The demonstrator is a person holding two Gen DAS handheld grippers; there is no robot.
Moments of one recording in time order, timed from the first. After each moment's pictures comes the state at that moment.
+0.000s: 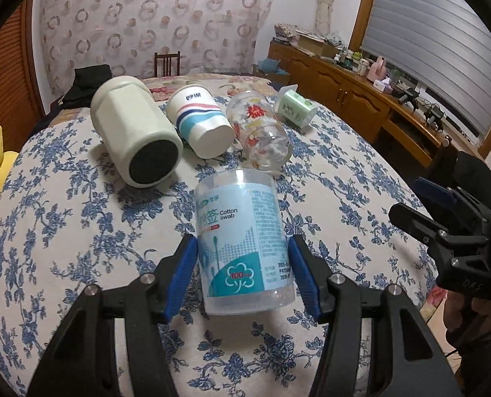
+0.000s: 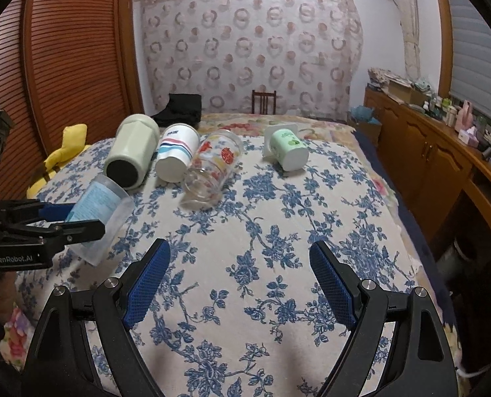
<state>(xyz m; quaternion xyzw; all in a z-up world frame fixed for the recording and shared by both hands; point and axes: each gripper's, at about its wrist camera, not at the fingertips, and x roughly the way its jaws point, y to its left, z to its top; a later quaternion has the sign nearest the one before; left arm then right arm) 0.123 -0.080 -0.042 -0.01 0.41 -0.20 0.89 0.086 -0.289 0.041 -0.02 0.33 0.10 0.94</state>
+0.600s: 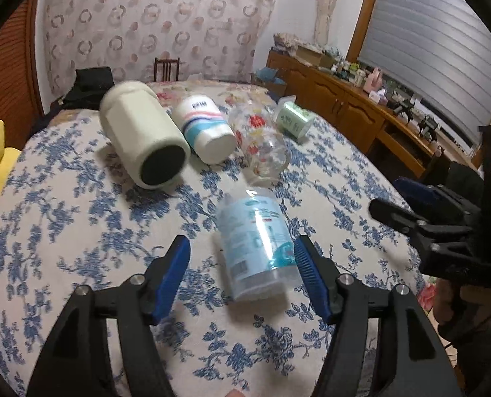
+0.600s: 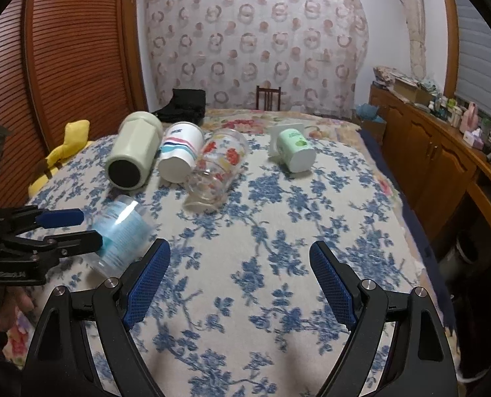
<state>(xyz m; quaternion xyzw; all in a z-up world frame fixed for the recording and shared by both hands) 0.108 -0.063 -0.029 -0.03 0.38 -0.20 0.90 0.100 -0.278 0.044 -0.02 0.34 0.12 0.93</state>
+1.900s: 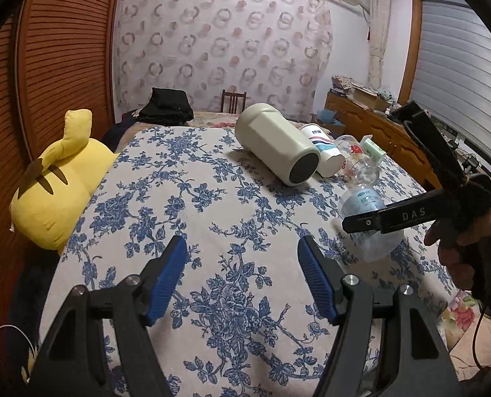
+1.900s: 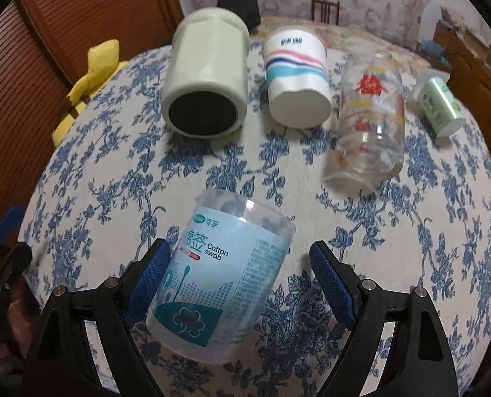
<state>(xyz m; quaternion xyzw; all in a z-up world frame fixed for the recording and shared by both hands) 0.052 0.056 -0.045 -0.05 0.31 -0.07 0.95 0.184 -0.153 0.000 -0.04 0.55 0.20 0.81</state>
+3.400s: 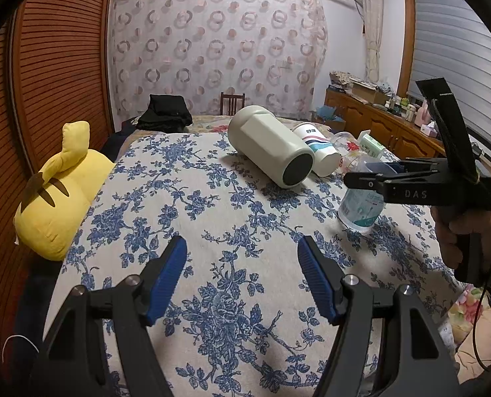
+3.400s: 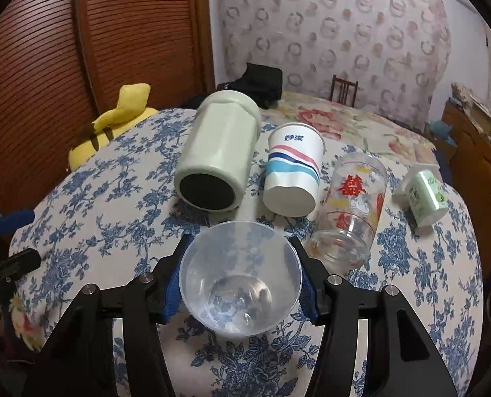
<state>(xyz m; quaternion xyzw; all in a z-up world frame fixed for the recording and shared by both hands) 0.055 0.044 -0.040 -0.02 0.31 -0.07 0.95 0.176 -0.163 0.033 -0.09 0.37 0.25 0.89</state>
